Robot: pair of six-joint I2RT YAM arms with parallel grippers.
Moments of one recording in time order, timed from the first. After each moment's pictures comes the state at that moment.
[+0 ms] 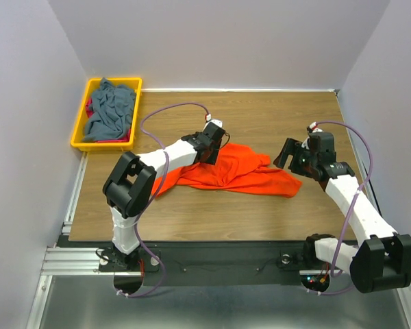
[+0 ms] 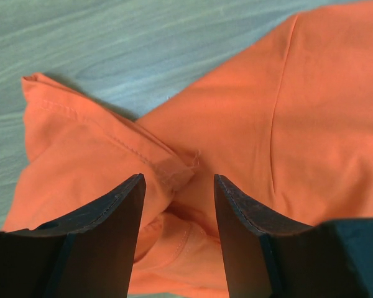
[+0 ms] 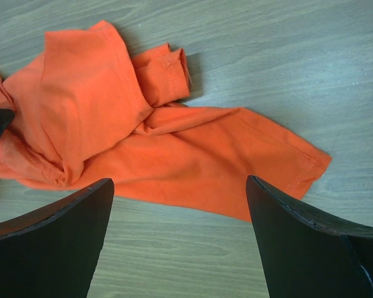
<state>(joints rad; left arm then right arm) -0.71 1.89 1.35 -0.40 -0.35 -0.30 0.11 1.10 0.80 -0.45 -0.15 0.43</state>
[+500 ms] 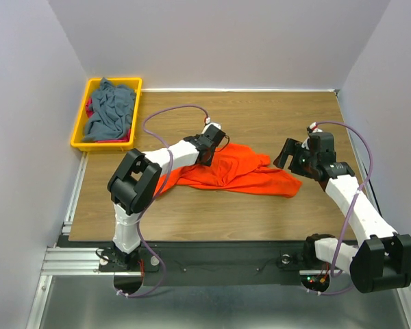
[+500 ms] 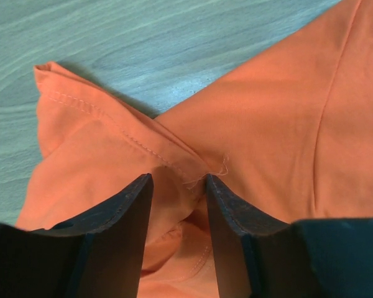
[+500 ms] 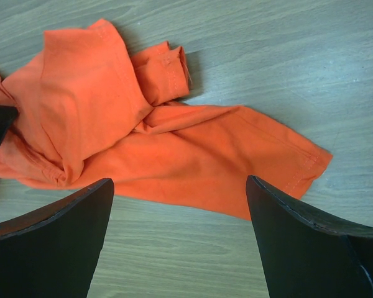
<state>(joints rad) -0.71 1.93 1.35 -0.42 -0.42 -0.28 0.11 1.10 0.80 -0.46 -0.15 0.44</state>
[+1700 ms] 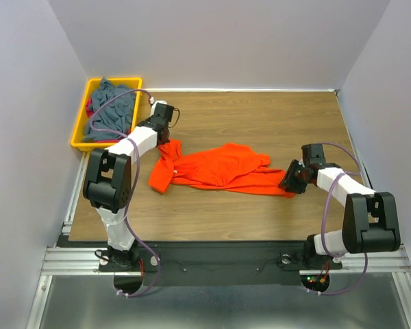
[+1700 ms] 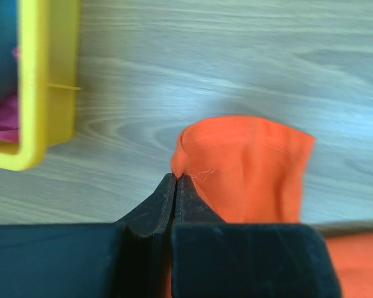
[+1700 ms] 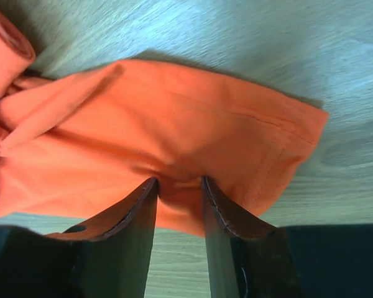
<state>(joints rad) -0.33 1.84 1.31 -0.37 -0.44 -0.25 0.03 1.38 0.68 -0.42 -0.12 0.55</state>
